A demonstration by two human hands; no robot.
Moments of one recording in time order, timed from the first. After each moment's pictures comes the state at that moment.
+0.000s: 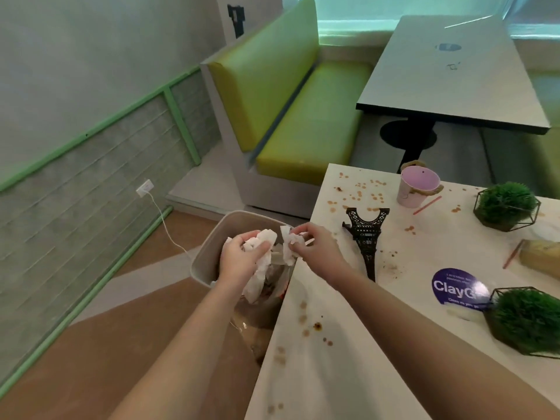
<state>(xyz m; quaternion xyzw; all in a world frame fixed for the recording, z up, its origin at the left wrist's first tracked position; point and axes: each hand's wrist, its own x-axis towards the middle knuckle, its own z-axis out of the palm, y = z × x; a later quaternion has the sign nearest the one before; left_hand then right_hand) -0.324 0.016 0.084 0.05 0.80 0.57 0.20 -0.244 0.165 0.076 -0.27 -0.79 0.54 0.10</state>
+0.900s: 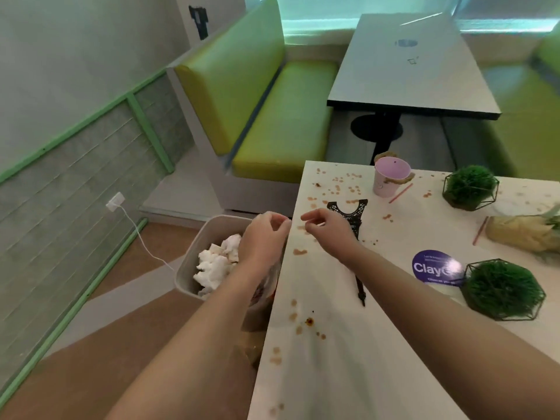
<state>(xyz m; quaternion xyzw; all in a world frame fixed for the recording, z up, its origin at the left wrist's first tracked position) -0.326 0.075 0.099 0.25 0.88 0.37 0.13 -0.236 0.204 0.088 -0.33 -0.79 0.50 0.13</state>
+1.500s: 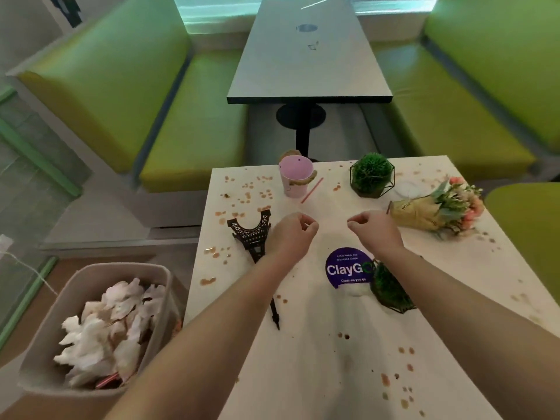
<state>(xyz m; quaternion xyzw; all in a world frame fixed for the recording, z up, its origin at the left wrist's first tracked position) -0.208 0.308 0.068 0.41 0.83 0.28 0.25 -0.065 0.419 0.054 -0.58 -0.75 0.31 0.13</state>
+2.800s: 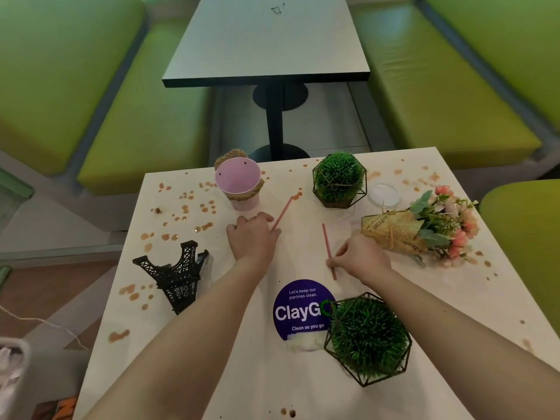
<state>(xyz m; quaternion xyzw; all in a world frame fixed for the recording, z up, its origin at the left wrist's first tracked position) -0.222 0.451 -0.045 0.41 0.91 0.07 0.06 -0.030 0.534 -0.029 -0.57 -0.76 0.29 -0.09</state>
